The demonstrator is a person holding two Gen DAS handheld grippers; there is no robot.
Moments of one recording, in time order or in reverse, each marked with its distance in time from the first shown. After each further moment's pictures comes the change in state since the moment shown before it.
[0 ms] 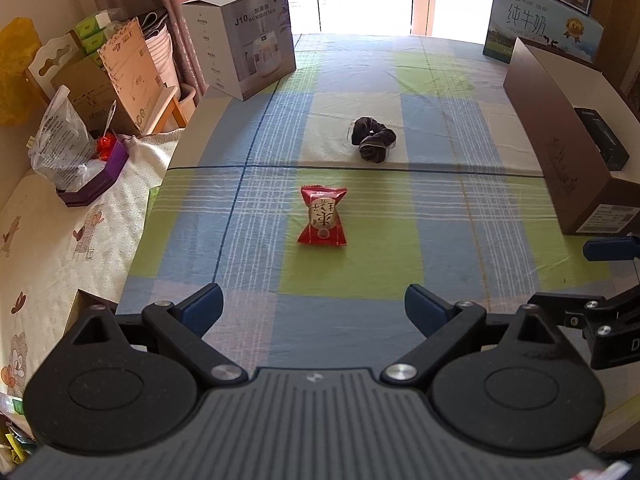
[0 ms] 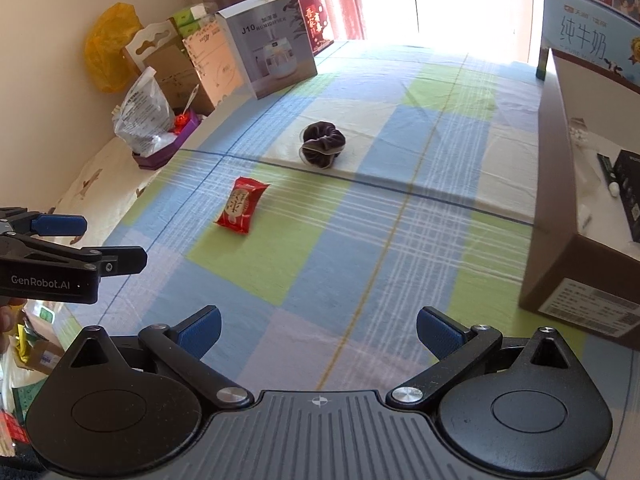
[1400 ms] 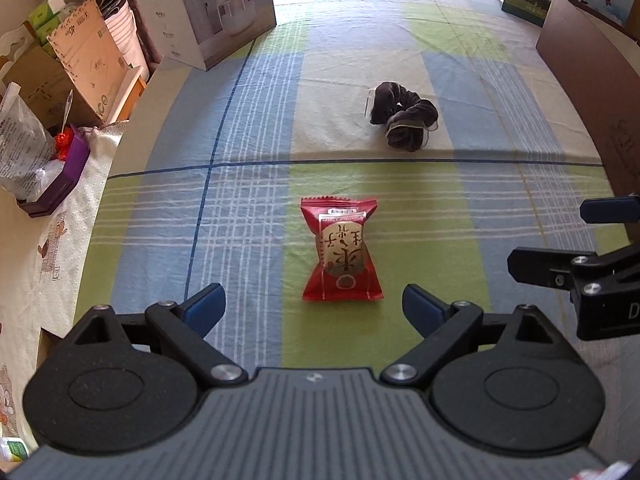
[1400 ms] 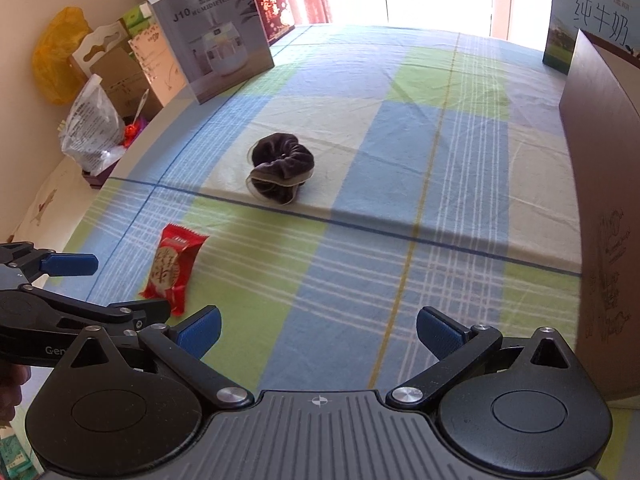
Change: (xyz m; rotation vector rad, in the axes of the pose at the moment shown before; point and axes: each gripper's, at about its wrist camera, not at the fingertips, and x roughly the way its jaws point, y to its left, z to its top) left arm 0.135 0.013 0.045 0.067 0.097 -0.048; right arm 0.109 -0.024 0.060 0.077 0.016 -0.094
